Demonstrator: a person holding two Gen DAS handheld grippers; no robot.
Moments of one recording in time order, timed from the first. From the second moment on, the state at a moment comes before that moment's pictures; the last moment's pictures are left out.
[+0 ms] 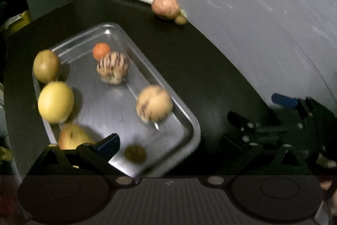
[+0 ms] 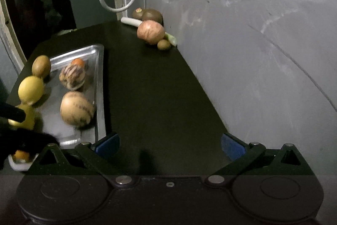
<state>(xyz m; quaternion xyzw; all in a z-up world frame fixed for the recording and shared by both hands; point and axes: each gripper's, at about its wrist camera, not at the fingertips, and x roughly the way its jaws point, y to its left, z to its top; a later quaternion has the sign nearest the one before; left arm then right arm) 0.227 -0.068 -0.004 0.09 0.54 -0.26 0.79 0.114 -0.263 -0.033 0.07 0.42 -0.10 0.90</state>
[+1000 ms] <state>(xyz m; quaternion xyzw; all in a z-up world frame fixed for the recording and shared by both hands) 0.430 -0.184 -0.044 0.14 0.47 -0.28 0.83 0.295 -0.291 -0.075 0.15 0.35 -0.11 0.92</state>
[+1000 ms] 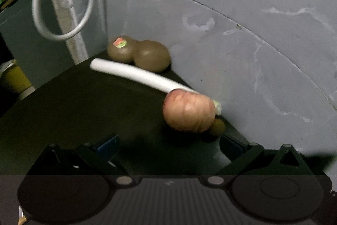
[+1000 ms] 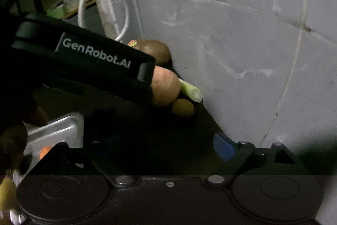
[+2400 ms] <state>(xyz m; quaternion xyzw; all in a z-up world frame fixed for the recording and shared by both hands) 0.470 -0.210 -0.073 0.10 0.52 -0.25 0.81 0.328 -0.278 -0.095 0.09 0.35 -0.16 0.92</state>
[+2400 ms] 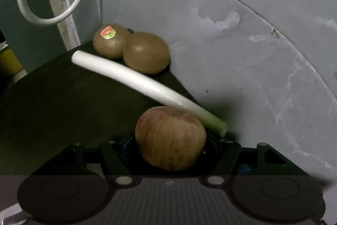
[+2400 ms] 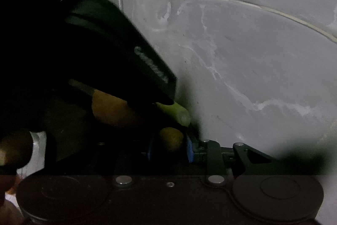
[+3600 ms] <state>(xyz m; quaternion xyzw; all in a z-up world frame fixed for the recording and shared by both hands) 0.383 -0.062 -0.005 -0.01 0.51 -0.22 0.83 0.237 -0.223 -0.043 0.08 0.31 -0.10 0.94</state>
